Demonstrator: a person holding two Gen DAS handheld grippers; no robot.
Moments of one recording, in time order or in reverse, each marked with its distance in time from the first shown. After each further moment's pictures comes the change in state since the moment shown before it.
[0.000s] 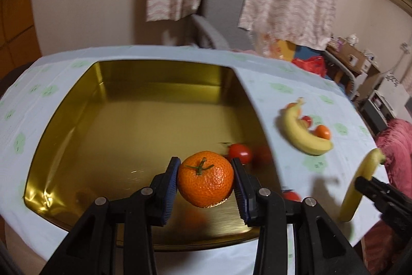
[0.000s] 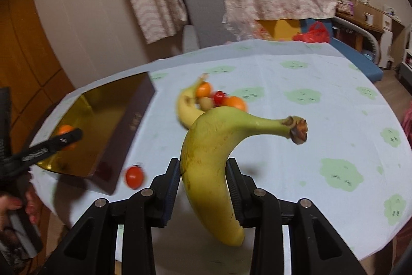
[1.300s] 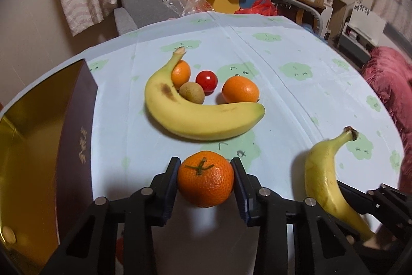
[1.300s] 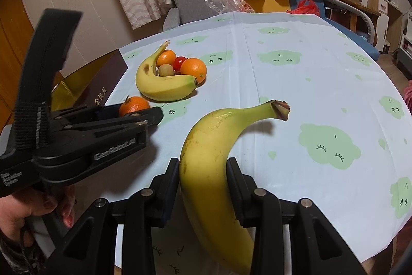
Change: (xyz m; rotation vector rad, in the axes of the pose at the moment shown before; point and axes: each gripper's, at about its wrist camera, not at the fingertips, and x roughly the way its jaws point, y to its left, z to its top) left arm 0.083 -0.198 -0.022 0.333 0.117 -0.084; right arm 0.026 -0.060 -0.033 0.048 0.080 -0.041
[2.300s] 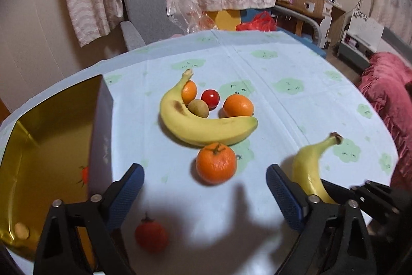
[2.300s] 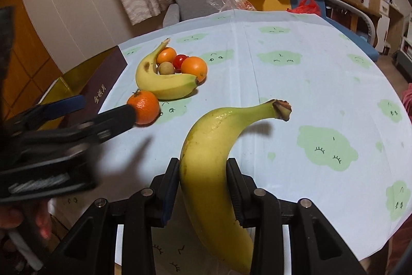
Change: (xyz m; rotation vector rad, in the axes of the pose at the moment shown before) left arm -0.026 -0.004 0.007 0.018 -0.053 0.032; right arm -0.003 0.001 0.004 -0.014 0.028 -0.006
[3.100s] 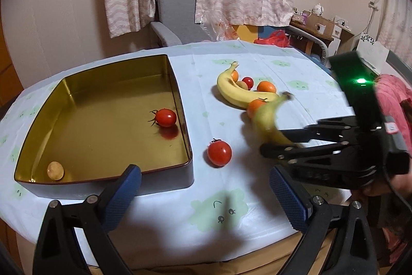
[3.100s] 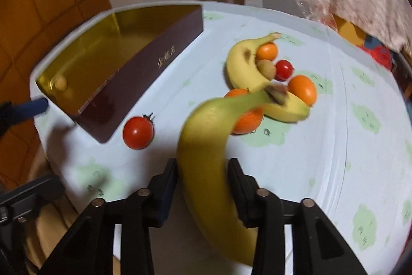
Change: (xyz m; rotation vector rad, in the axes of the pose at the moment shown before) left arm -0.097 0.068 -0.089 -0.117 -0.086 0.014; right arm 0.042 0.084 0.022 -0.387 0.150 0.130
